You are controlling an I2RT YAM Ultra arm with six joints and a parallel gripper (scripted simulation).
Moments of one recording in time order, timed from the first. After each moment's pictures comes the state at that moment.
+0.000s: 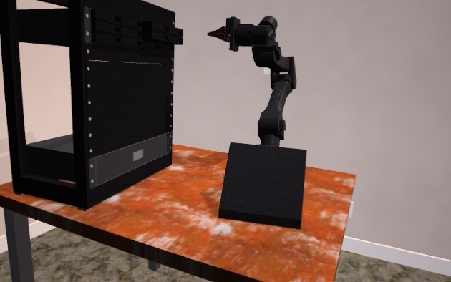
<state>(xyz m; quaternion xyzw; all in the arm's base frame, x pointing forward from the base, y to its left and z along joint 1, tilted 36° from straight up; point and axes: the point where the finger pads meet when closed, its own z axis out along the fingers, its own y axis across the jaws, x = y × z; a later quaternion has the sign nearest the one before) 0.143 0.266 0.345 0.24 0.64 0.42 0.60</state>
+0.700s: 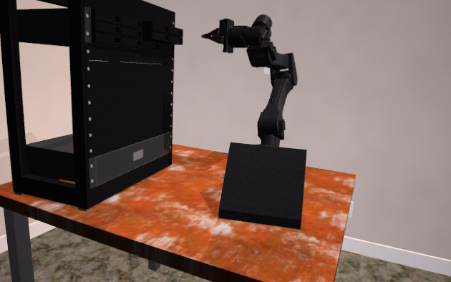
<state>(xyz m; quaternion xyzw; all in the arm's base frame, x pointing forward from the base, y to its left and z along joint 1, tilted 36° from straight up) 0.158 0.274 0.333 0.24 0.64 0.40 0.61</state>
